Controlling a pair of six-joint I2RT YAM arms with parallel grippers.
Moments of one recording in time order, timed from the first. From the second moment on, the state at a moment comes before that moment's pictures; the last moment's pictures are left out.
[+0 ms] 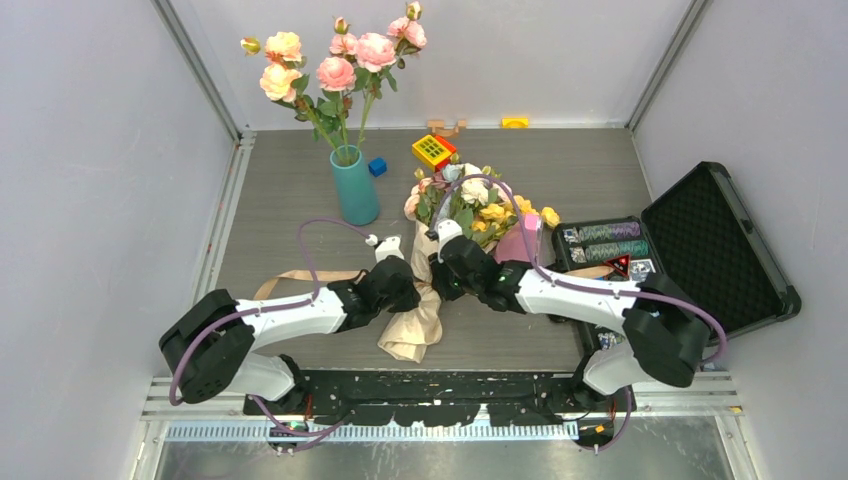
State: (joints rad) left arm -0.91 1.35 0.60 -0.03 -0.24 -0.86; right arm 0.94 1.41 0.81 -0.11 0.14 0.37
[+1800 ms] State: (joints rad) left arm -0.90 1.35 0.60 0.00 -0.22 -0.88; right arm 1.00 1.53 0.81 -0.04 0.37 0.35
